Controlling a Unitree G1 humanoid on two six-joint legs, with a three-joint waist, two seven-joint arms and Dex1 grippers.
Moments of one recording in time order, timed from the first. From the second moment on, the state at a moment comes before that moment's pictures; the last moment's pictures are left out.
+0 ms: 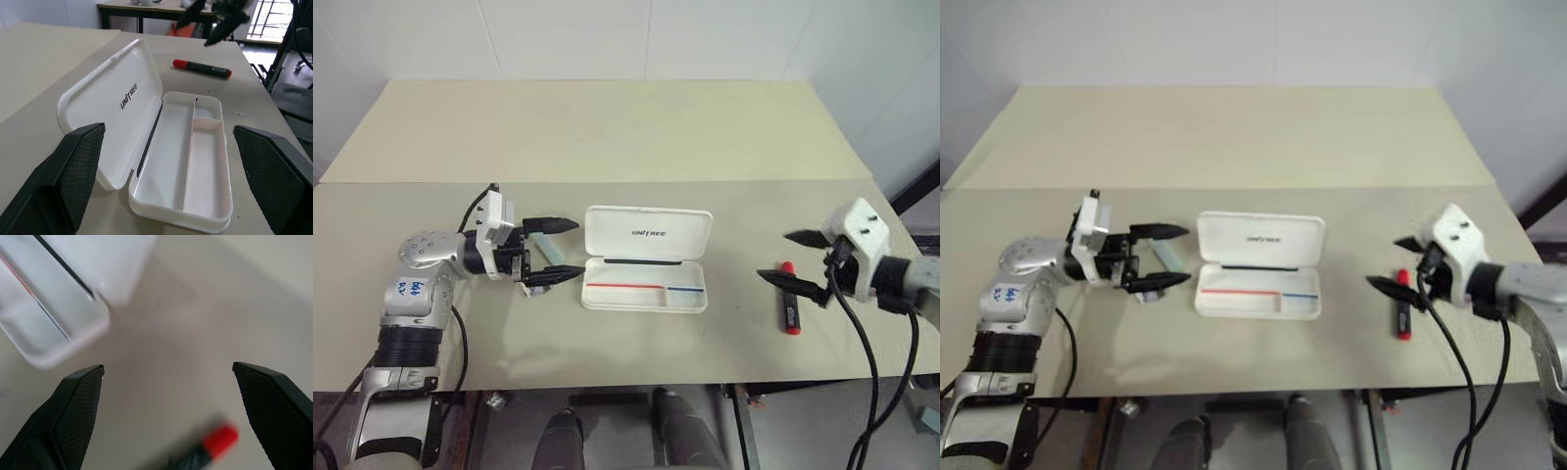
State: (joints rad) left arm -0.55 0.61 0.09 0.21 -0.45 0.21 -1.31; right arm -0.13 -0.91 -0.32 -0.38 0.39 0.80 0.89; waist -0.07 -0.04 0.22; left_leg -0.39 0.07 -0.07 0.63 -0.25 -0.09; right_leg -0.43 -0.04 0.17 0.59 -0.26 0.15
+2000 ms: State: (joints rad) left arm -0.60 0.61 0.07 0.28 -0.44 0.16 -1.30; right arm -0.67 -0.78 0.42 -0.41 0.21 0.64 0.88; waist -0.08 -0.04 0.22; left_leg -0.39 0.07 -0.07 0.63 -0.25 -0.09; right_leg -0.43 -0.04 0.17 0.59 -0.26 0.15
